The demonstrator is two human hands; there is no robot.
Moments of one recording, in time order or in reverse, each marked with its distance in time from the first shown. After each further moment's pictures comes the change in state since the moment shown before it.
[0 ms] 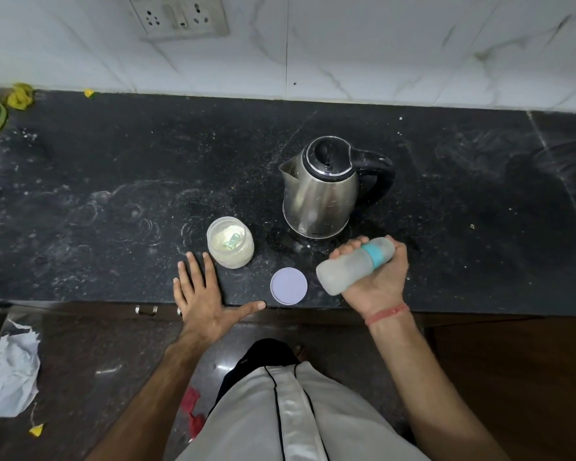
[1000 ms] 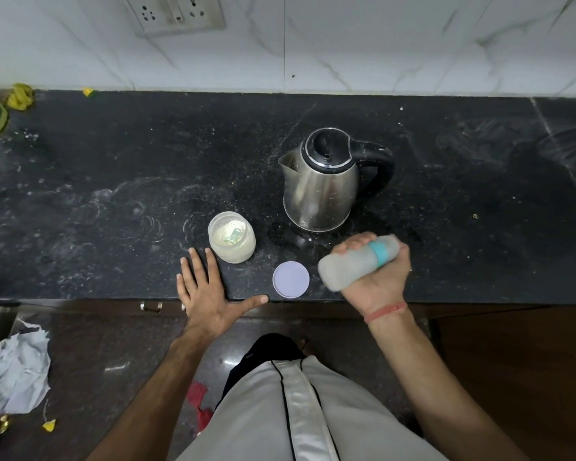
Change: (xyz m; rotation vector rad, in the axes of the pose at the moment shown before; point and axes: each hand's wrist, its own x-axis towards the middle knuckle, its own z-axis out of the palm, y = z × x) left_hand -0.002 0.002 -0.003 0.000 -0.007 -0.001; right_hand -0.007 0.009 -0.009 0.169 -0.111 -0.017
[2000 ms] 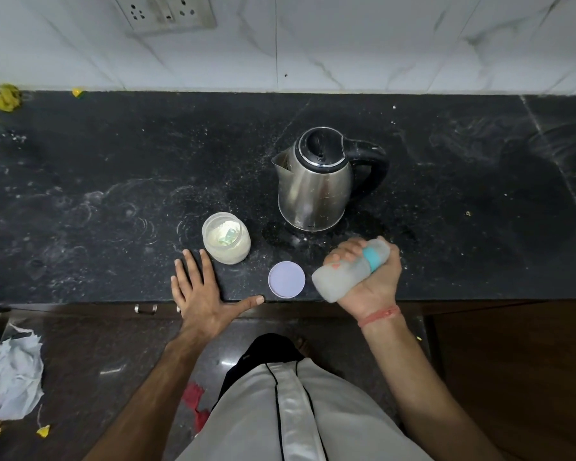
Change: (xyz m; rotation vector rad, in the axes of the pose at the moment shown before) left_hand 0.000 0.000 0.000 0.012 -0.003 -0.004; right_hand -0.001 0.003 -0.011 -0.074 -0.024 0.070
